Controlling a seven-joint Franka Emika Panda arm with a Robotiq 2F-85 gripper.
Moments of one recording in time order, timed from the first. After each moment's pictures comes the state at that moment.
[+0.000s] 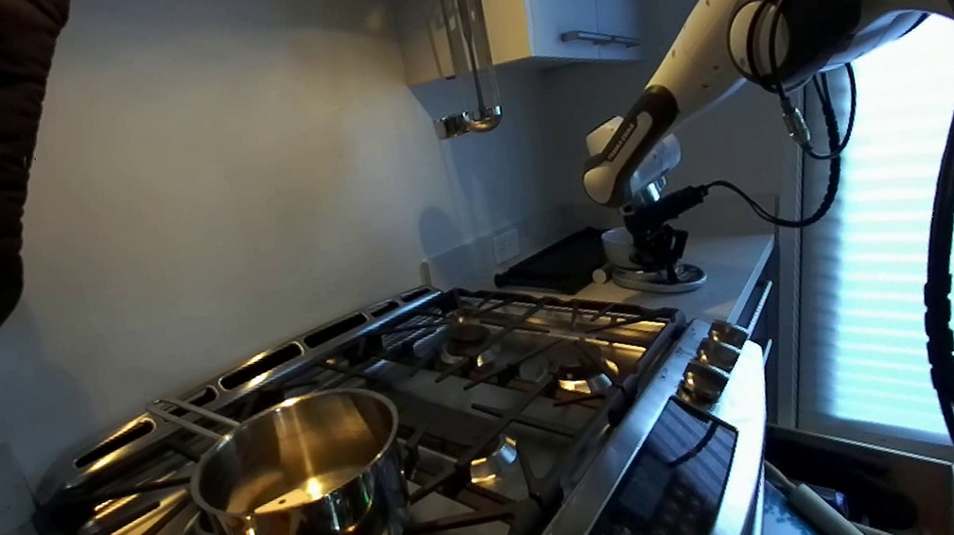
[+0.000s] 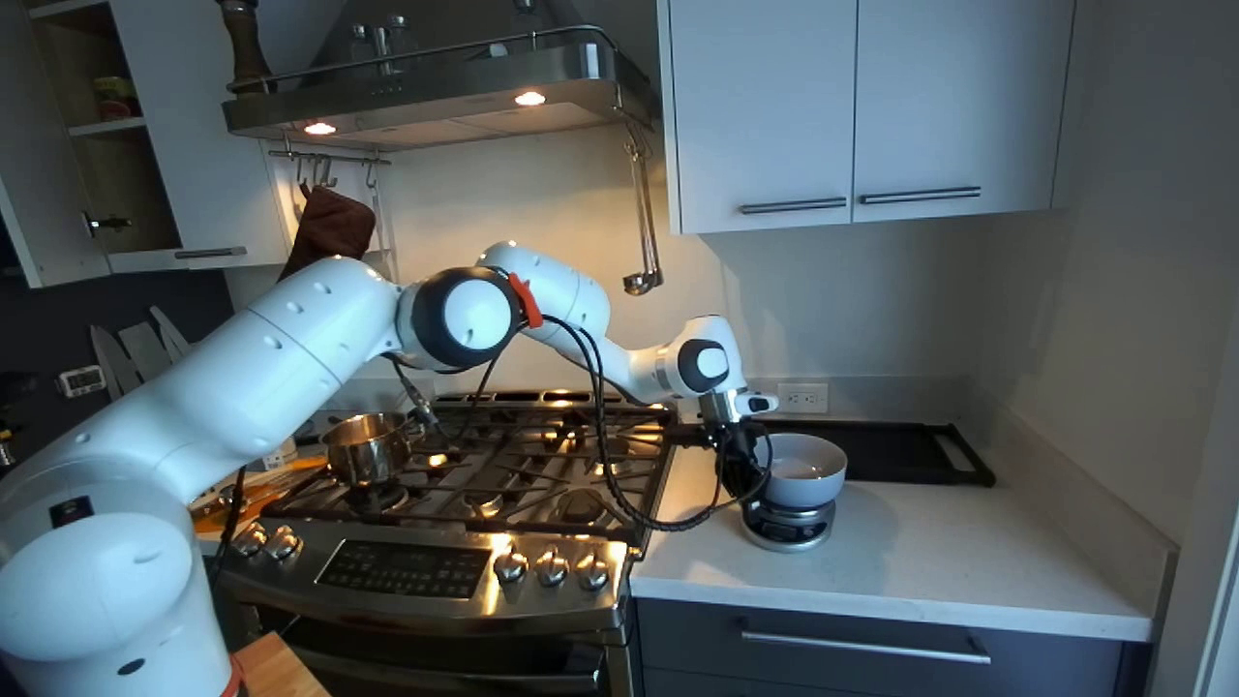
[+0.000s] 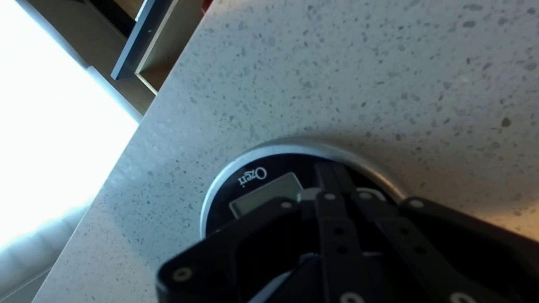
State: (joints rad) arm -0.05 0.99 -0.23 -1.18 -0.18 2.07 0.32
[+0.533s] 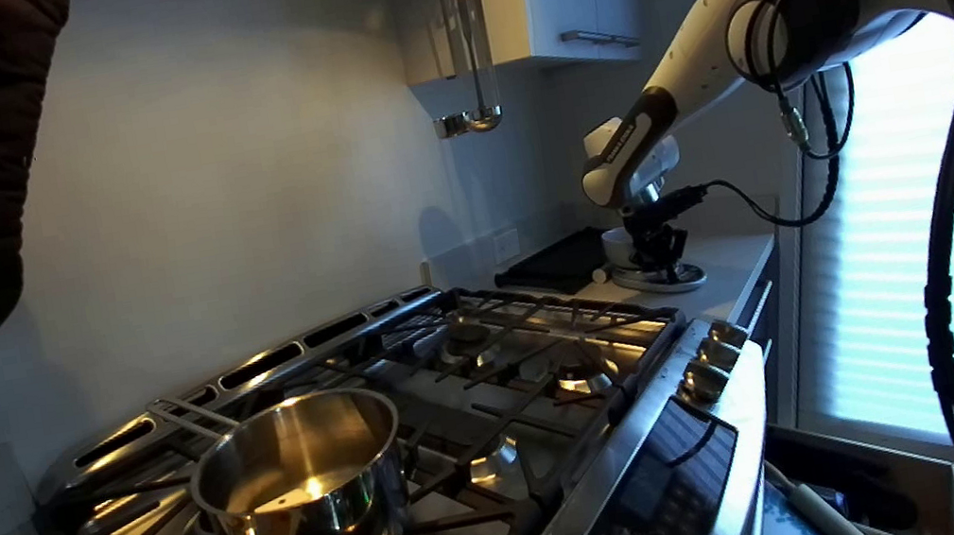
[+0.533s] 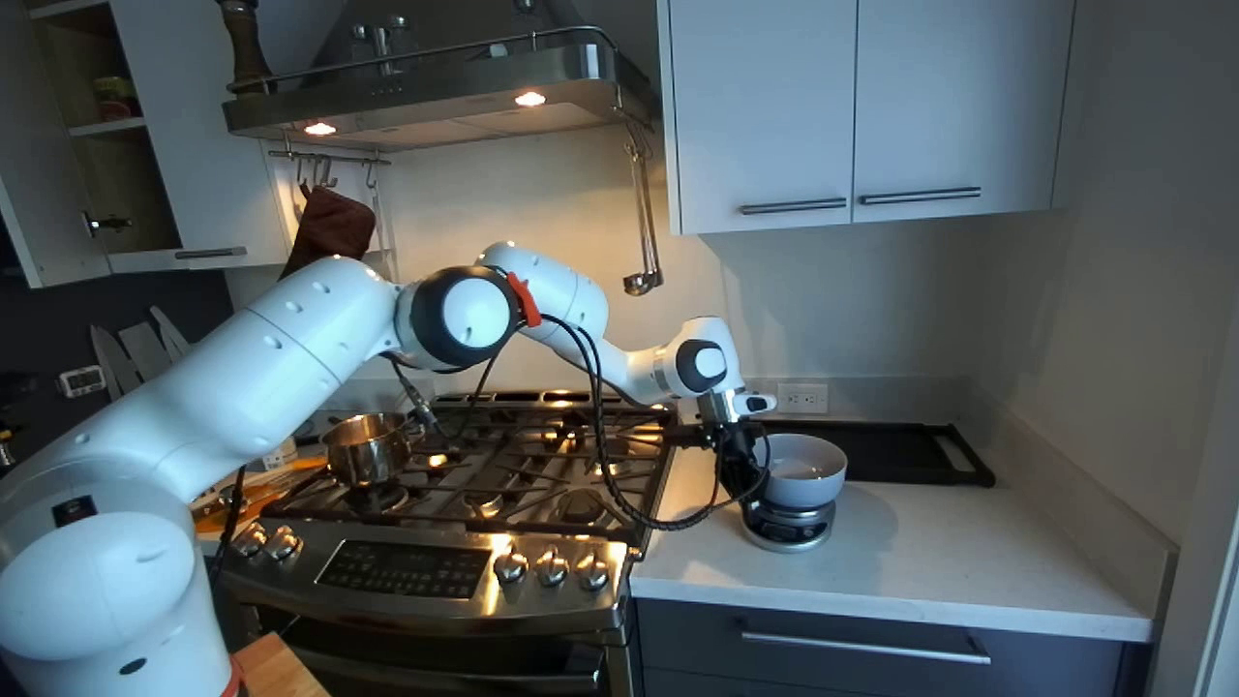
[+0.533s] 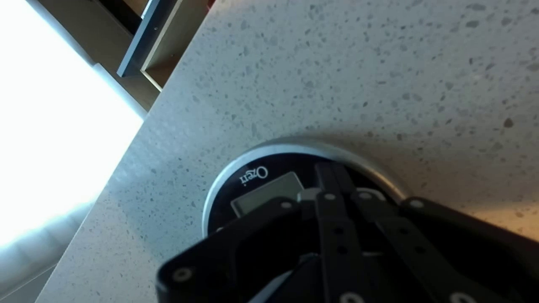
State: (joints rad) arm -0.04 0.99 -0.24 -1.19 -0.20 2.07 0.33
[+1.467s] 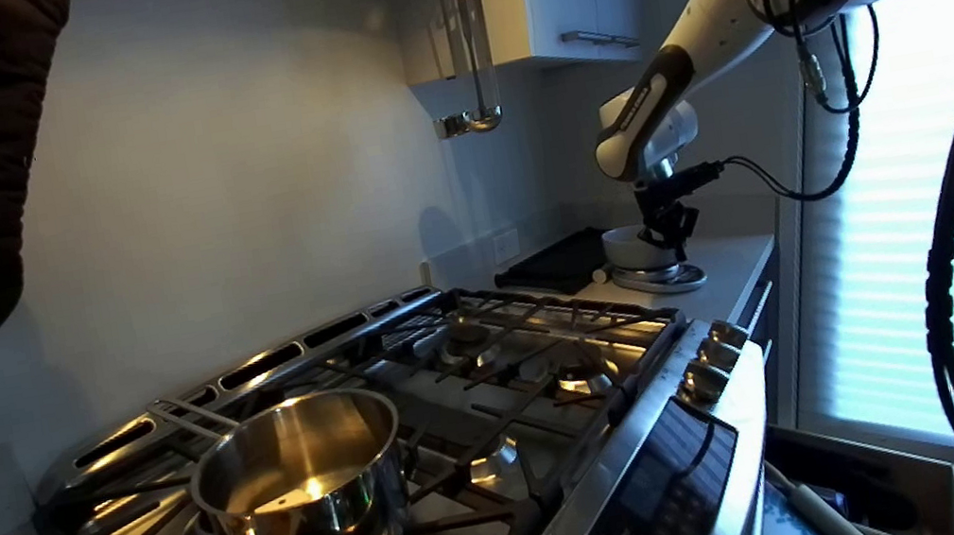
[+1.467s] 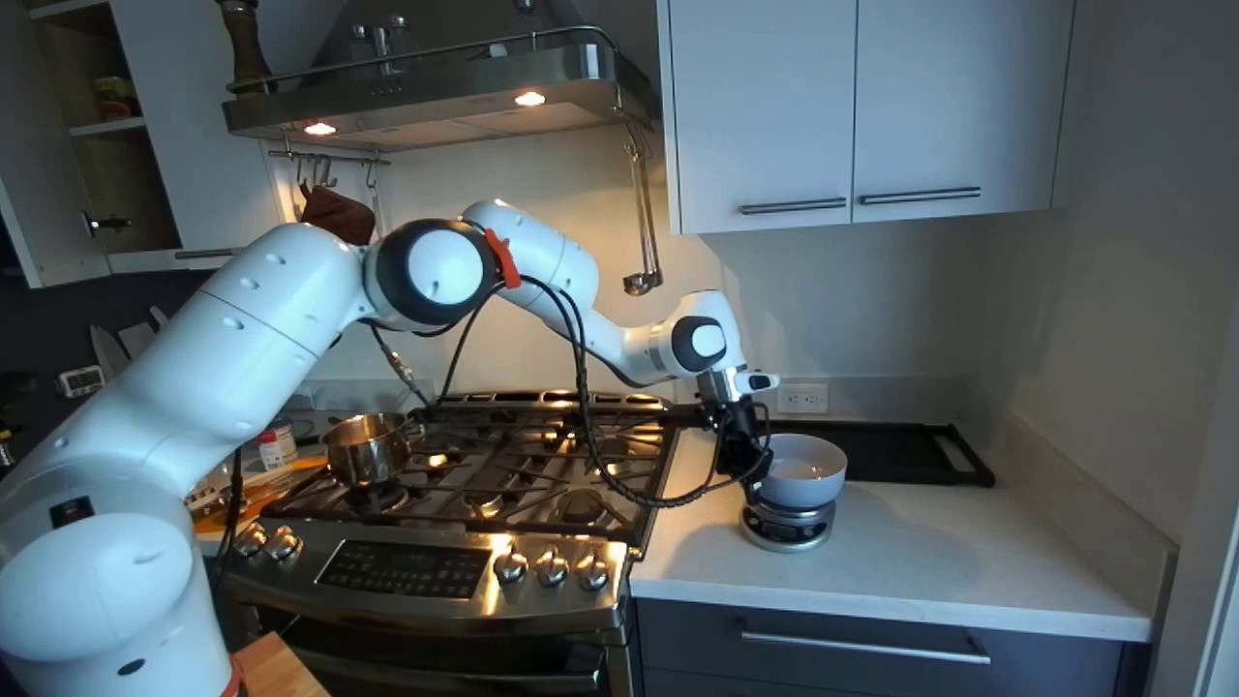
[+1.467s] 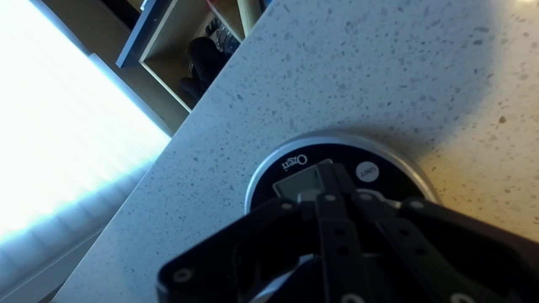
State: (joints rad) arm -0.05 0.81 -0.24 -1.38 -0.19 2.15 0.27
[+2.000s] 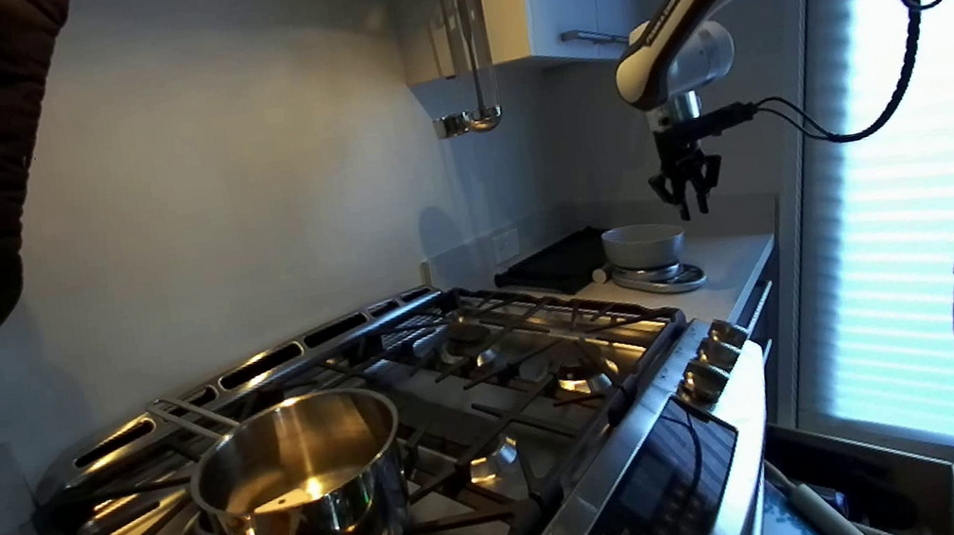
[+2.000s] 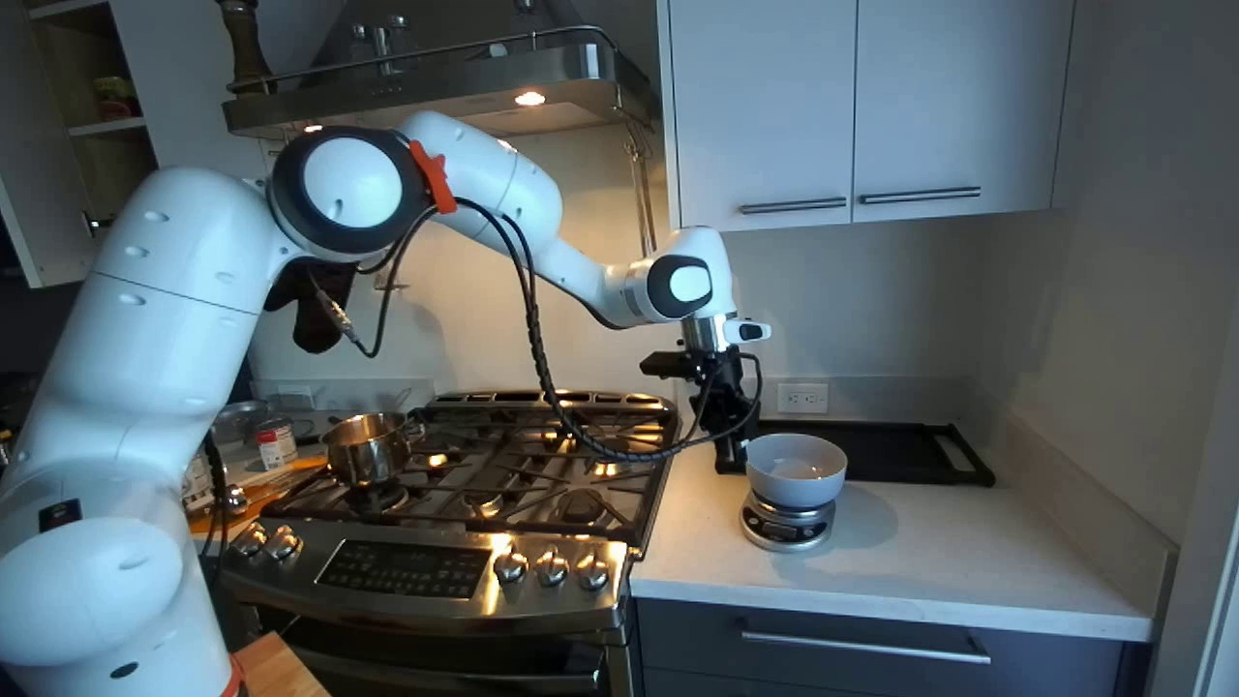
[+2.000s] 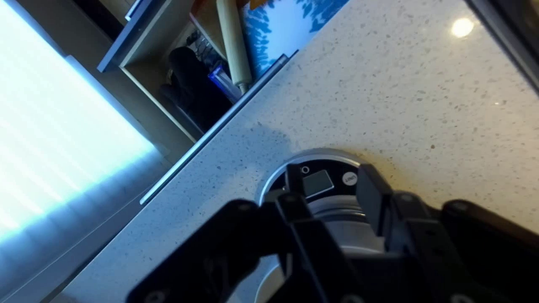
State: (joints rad) arm -0.10 0.49 -0.19 -1.64 -0.12 2.13 0.11
